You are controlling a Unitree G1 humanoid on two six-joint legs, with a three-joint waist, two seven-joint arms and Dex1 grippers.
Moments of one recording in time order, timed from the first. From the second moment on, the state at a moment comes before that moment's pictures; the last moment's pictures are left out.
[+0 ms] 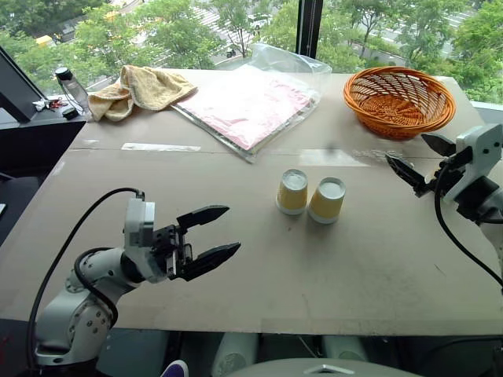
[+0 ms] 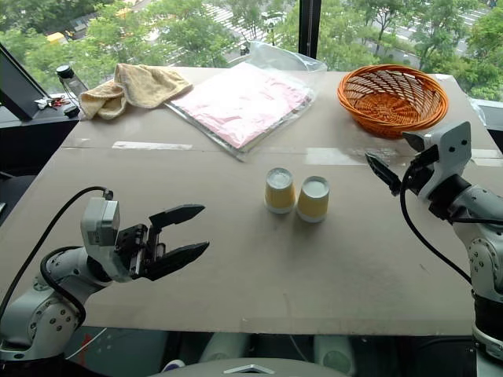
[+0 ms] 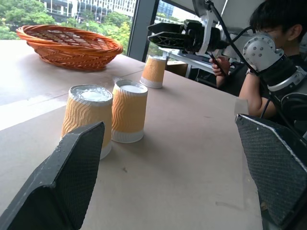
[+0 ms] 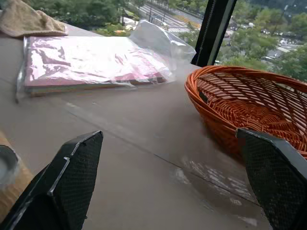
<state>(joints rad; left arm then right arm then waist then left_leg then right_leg) 0.15 0.63 0.28 -0.45 -0.85 0.39 -1.13 -0.25 -0.68 -0.33 -0.23 0.42 0.54 0.46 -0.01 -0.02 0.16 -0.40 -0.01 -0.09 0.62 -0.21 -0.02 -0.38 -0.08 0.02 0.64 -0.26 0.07</state>
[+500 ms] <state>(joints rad) 0.11 0.64 0.26 -0.51 -0.91 0.41 -1.13 -0.42 -0.68 -0.33 0.26 0.25 0.42 0.33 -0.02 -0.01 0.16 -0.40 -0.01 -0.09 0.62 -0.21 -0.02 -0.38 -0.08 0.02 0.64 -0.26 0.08</state>
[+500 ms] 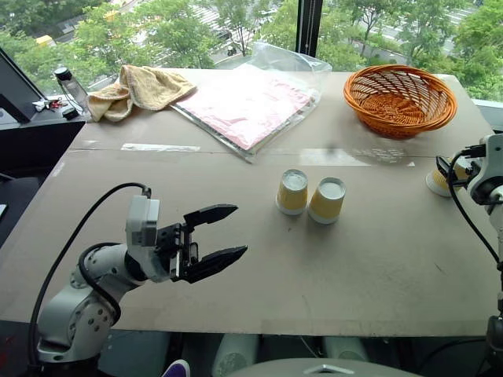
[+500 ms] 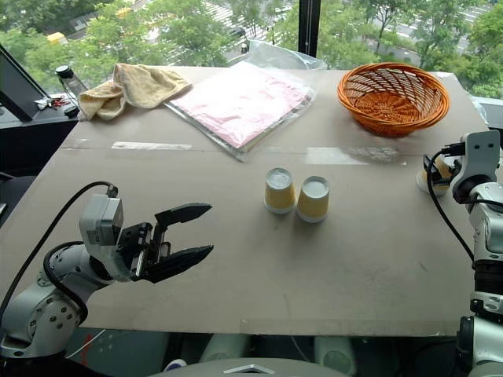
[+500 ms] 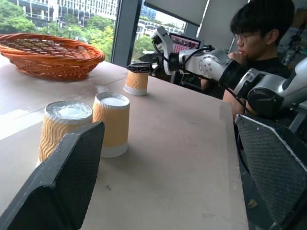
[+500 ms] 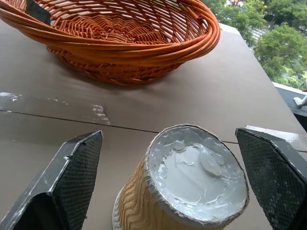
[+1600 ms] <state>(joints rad) 0.29 0.57 0.43 -0.33 -0.91 0.30 -1.18 -0.67 -0.57 -0.01 -0.43 0.71 0.91 0.53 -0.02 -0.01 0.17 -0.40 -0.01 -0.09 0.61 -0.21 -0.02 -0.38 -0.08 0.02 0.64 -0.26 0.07</state>
